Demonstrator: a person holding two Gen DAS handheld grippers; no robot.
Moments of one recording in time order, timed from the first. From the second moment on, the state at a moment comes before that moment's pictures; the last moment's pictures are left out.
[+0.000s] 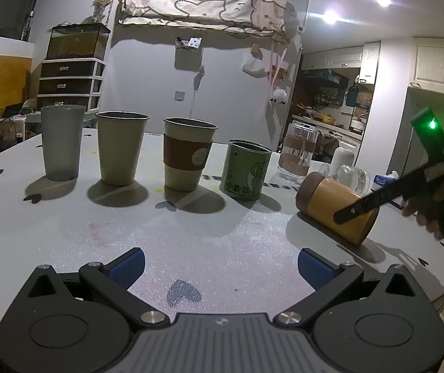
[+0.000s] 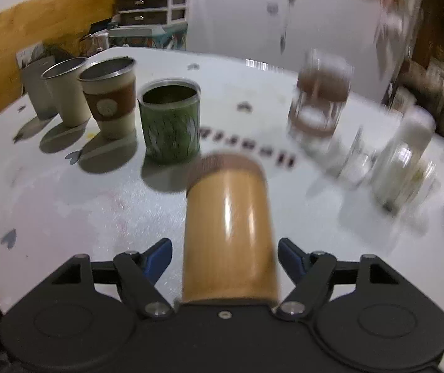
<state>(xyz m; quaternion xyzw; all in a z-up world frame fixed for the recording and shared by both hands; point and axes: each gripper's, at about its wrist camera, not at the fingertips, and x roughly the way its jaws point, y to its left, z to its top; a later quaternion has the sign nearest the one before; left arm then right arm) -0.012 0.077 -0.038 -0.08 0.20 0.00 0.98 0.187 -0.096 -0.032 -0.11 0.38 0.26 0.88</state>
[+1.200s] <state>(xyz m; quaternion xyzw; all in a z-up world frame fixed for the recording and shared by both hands) 0.034 0.125 -0.039 -0.33 0.28 -0.07 0.90 0.063 -0.022 -0.063 0.08 0.35 0.34 0.87</state>
